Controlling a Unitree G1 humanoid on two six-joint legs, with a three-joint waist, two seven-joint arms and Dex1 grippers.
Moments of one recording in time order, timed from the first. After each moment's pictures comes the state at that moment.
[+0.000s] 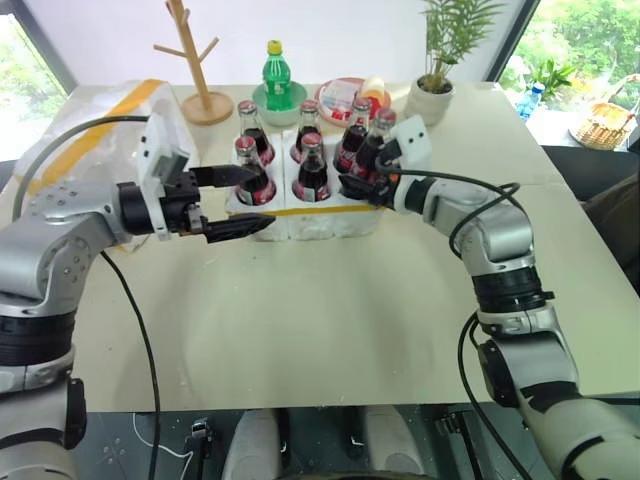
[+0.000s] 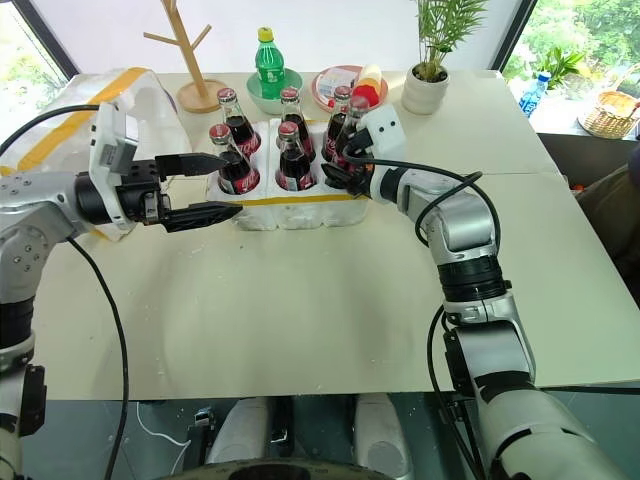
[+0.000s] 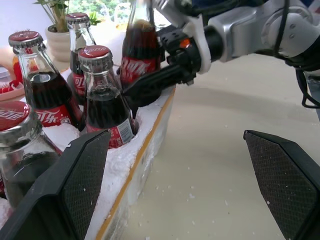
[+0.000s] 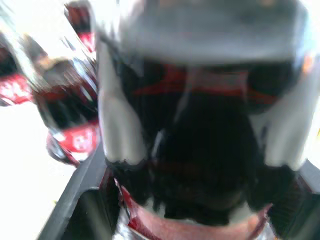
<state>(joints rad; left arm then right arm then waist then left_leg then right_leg) -0.58 0.83 0.13 -0.22 -0.69 0.73 -1.04 -0.85 -0.36 0.06 0.19 0.32 0.71 0.49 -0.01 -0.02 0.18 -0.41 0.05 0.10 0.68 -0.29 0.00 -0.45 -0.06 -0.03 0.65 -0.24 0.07</state>
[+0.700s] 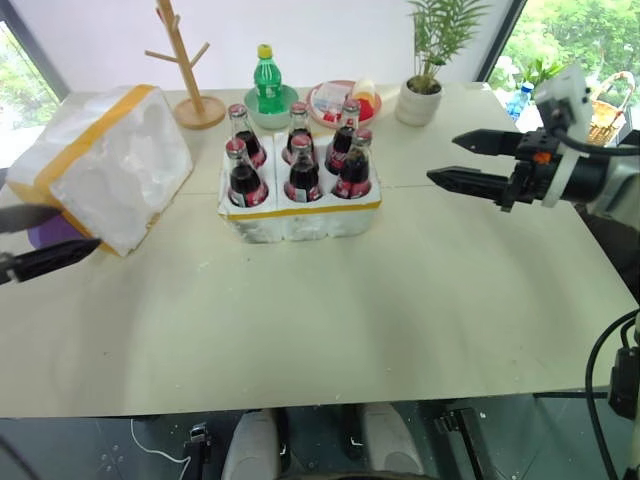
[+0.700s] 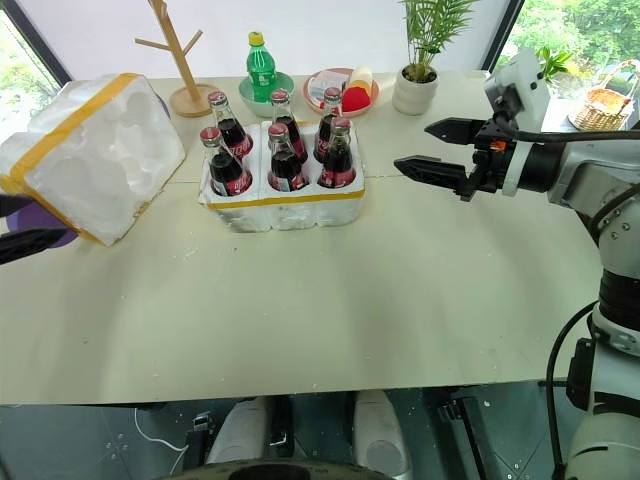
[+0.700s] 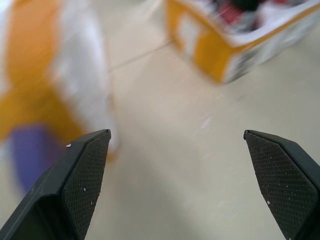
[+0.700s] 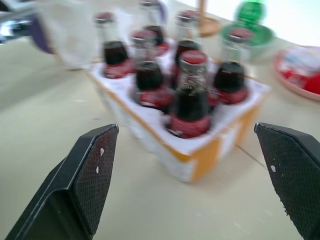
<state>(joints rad) 0.08 1.25 0.80 -0.01 -0.55 0.88 -1.08 -0.75 -0.90 -0.21 -0.20 0.73 1.01 0.98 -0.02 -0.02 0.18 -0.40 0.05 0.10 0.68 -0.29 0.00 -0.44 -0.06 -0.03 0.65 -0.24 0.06</state>
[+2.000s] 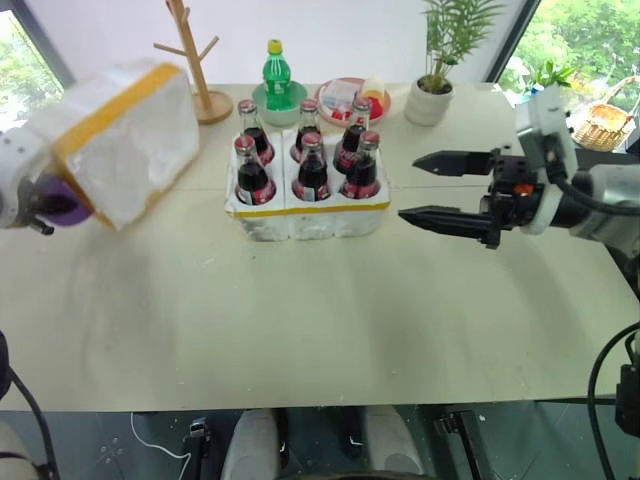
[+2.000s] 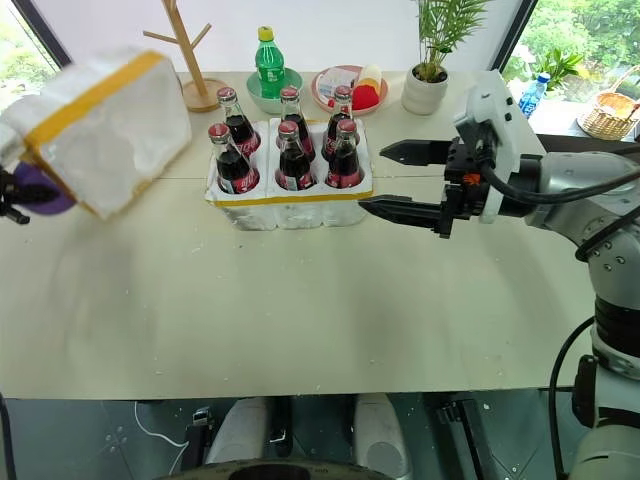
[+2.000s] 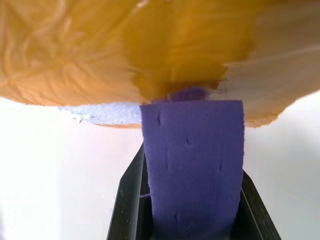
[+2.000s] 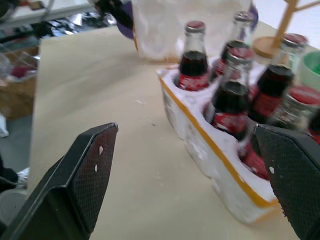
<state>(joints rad) -0.94 1.14 -0.07 0.78 0.03 0.37 -1.00 -0.65 -0.94 -0.19 -0.34 0.84 0.92 0.93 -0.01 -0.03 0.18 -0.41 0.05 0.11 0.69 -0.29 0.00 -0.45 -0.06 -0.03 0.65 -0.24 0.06</state>
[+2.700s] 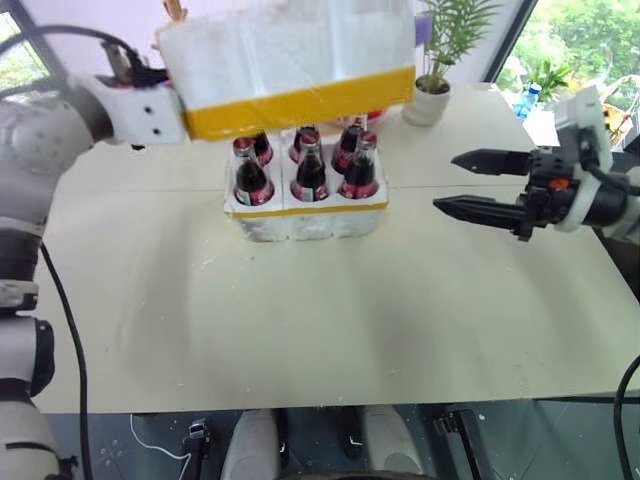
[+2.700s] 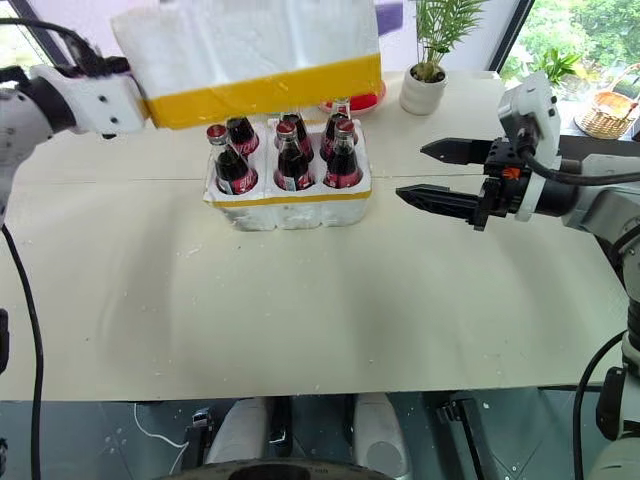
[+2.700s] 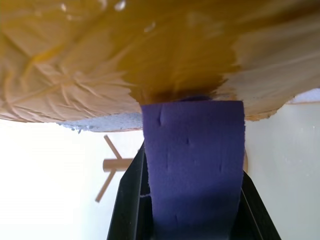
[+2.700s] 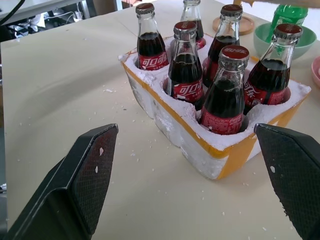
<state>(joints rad) -0.97 1.00 -0.17 0.45 0.38 -0.47 -0.60 -0.57 -1.00 -0.26 -0.28 0.84 0.91 0.96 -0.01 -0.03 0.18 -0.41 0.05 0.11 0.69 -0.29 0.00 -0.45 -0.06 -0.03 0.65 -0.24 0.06</state>
